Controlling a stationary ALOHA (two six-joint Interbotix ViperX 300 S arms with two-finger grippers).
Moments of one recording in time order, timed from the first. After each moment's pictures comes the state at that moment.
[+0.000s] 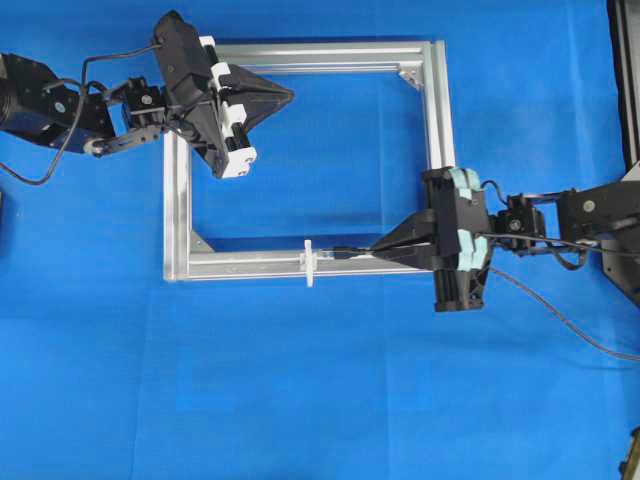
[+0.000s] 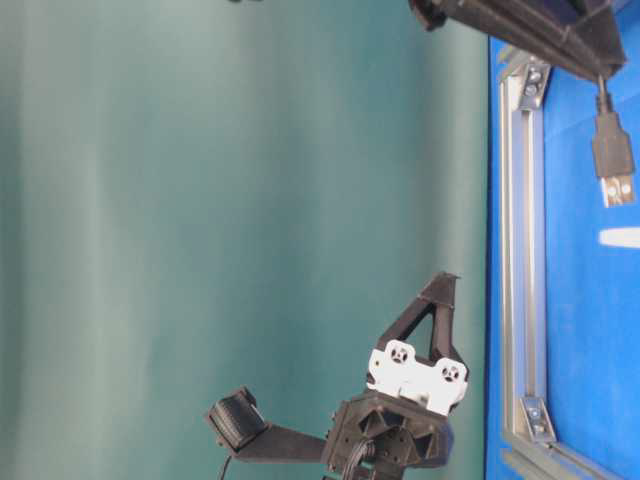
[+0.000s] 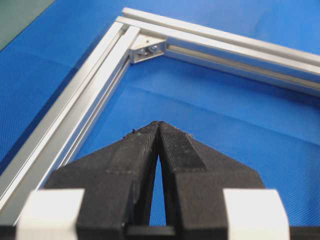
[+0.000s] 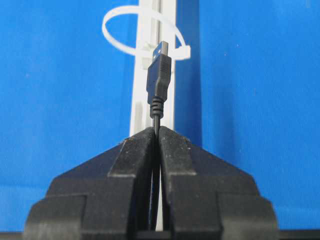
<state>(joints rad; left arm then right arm) 0.28 0.13 0.83 -0.09 -0.71 0.00 0.09 -0.08 1.01 0.07 -0.41 0.08</state>
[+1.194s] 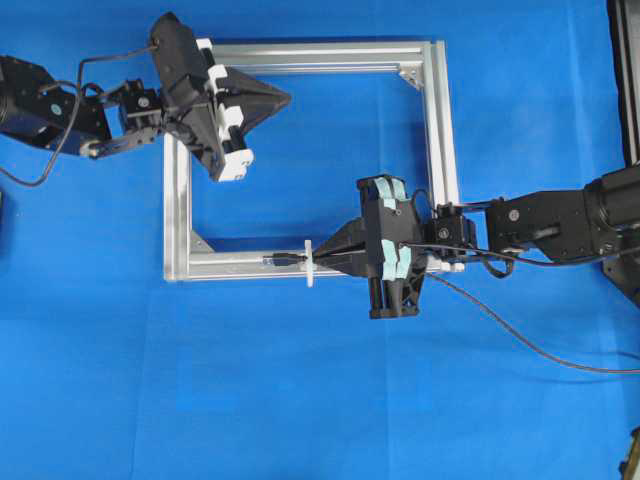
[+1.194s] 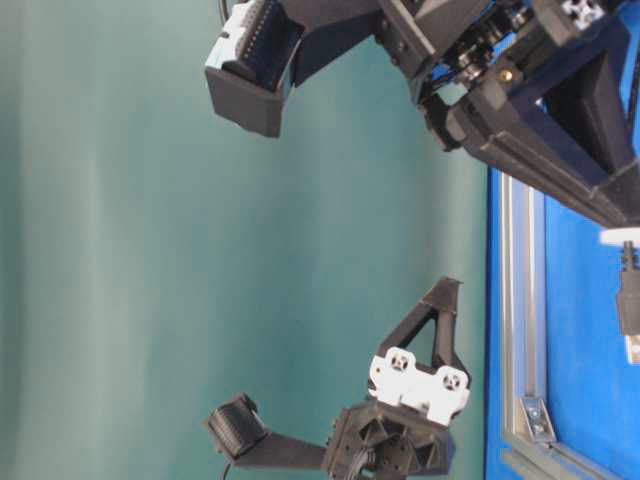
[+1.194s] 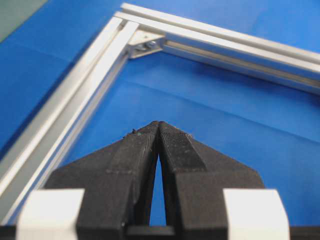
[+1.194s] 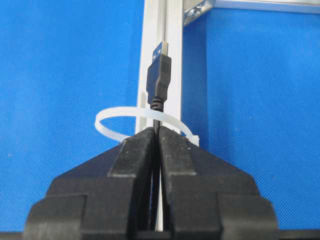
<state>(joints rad) 0.26 0.12 0.85 -0.09 -0.71 -0.02 0.09 0.11 0.79 0.07 -0.40 0.08</state>
